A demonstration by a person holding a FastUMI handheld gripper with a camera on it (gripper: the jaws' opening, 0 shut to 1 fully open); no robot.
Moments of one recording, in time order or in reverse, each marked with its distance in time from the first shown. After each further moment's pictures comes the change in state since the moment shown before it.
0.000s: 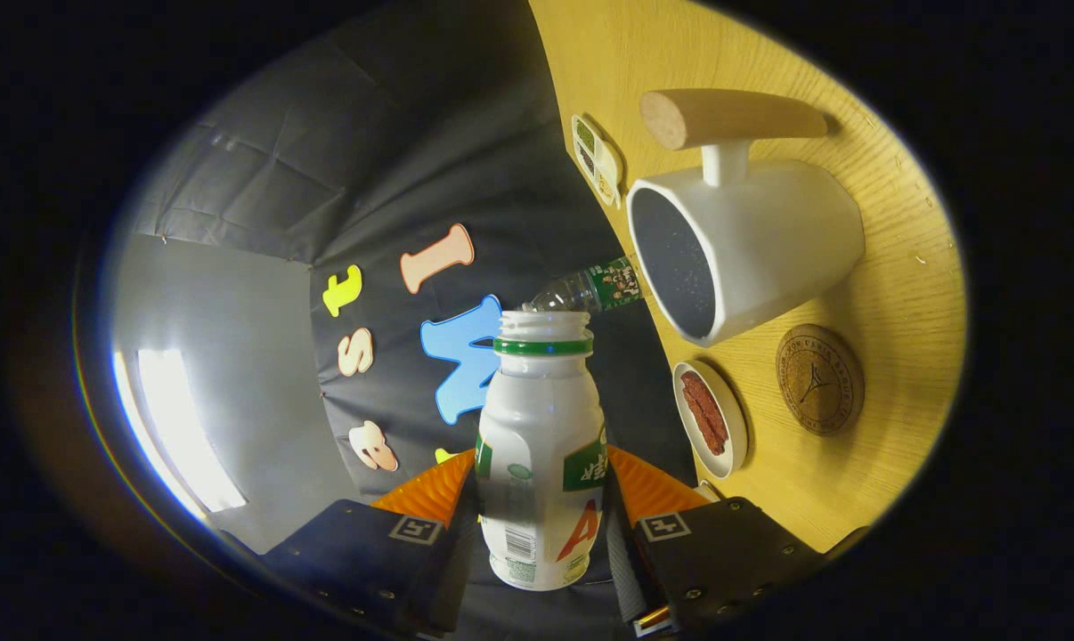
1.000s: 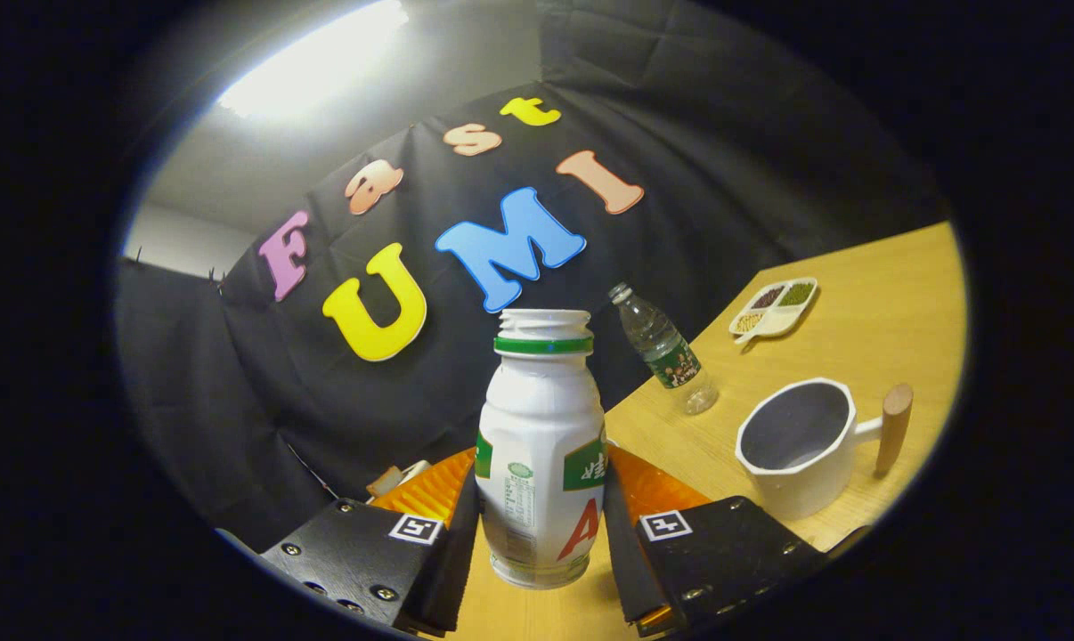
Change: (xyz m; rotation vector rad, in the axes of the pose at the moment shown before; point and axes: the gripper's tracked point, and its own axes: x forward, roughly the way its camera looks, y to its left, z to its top) arm -0.001 -0.023 -0.030 -1.312 0.119 -0.151
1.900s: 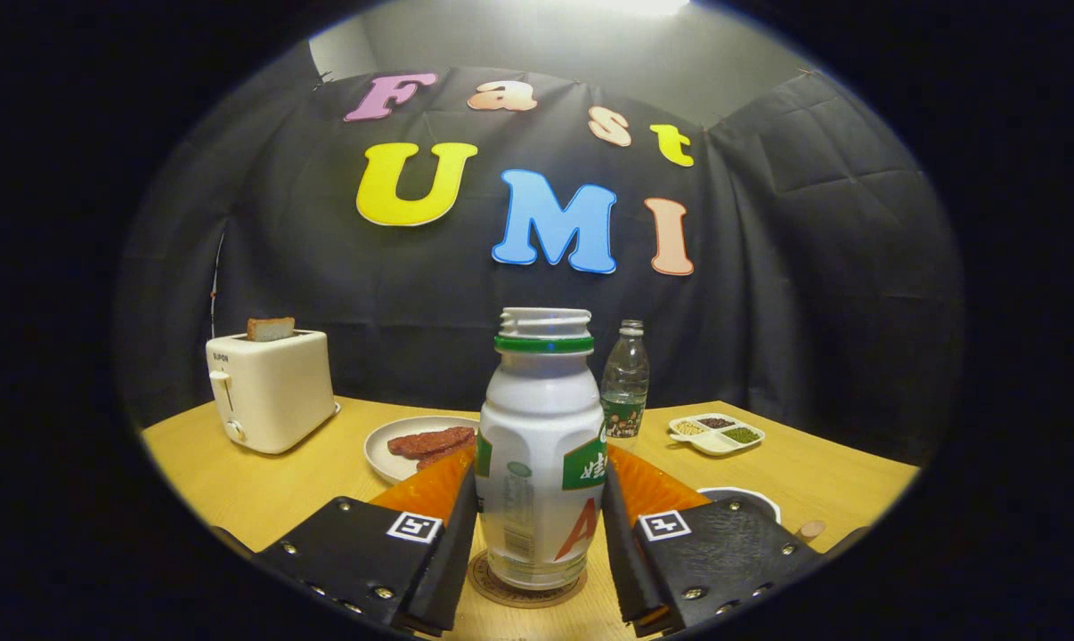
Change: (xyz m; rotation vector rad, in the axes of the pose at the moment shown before) arm 0.028 -0.029 -0.029 -0.642 0.033 -0.131
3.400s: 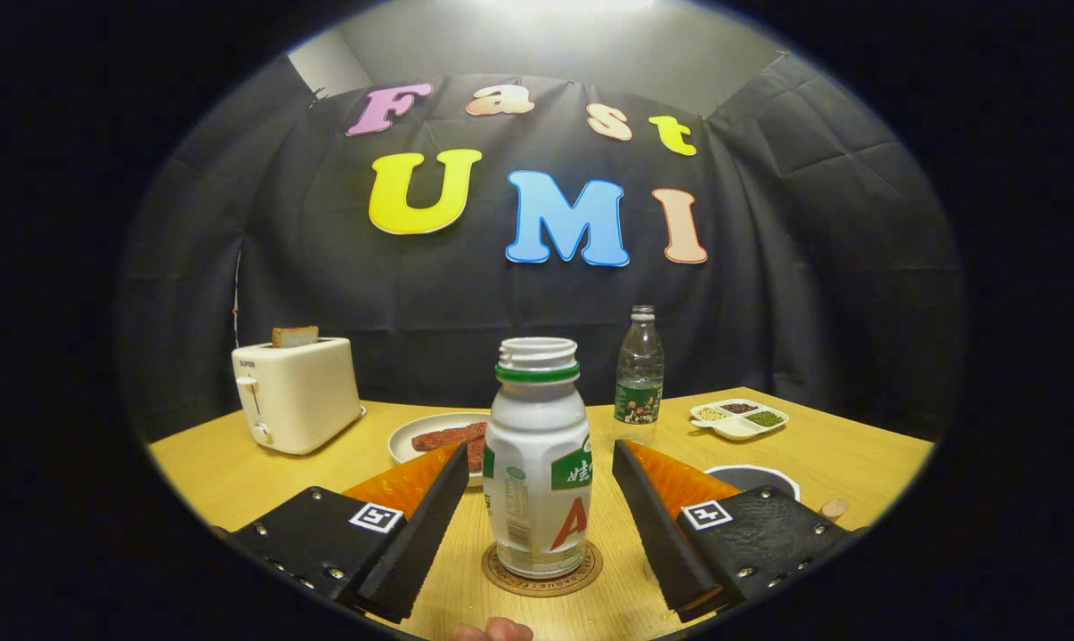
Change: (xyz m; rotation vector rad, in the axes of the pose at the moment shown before) arm -0.020 -0.003 0.000 0.091 -0.034 0.077
